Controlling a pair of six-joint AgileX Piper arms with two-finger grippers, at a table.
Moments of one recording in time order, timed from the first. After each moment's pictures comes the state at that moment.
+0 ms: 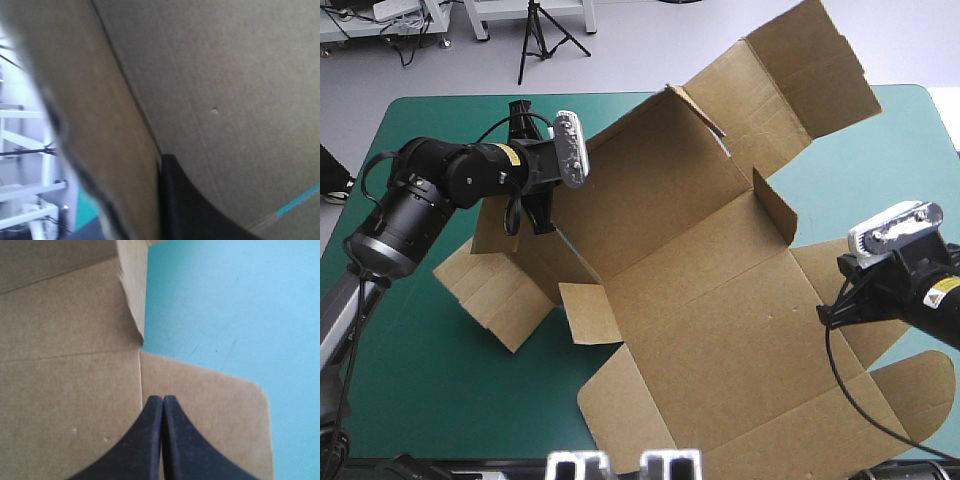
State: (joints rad) left arm -0.45 1.43 -1.49 -0.02 0.84 1.11; right arm 0.14 0.79 -1.08 0.19 1.02 -0.38
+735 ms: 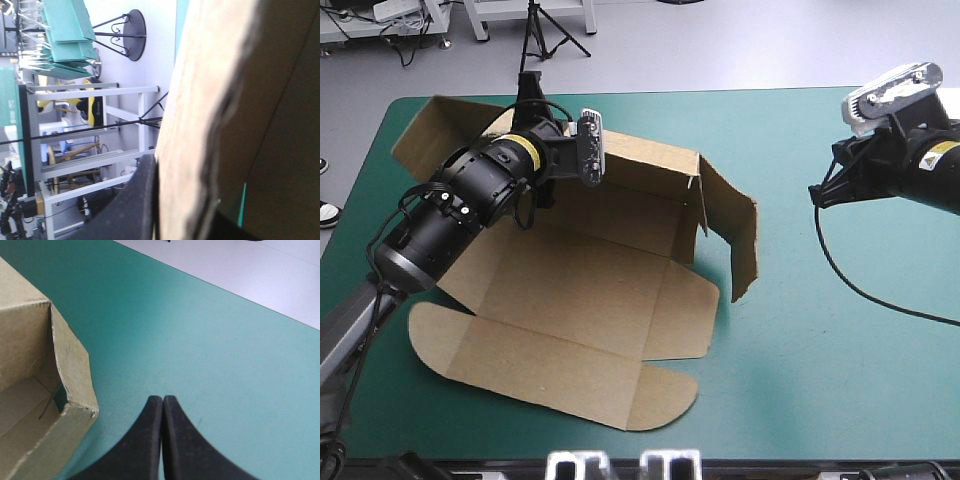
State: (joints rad) left arm -0.59 1.43 -1.47 0.49 0.69 0.86; right arm 0.14 1.16 -1.57 0.19 1.07 -0.41
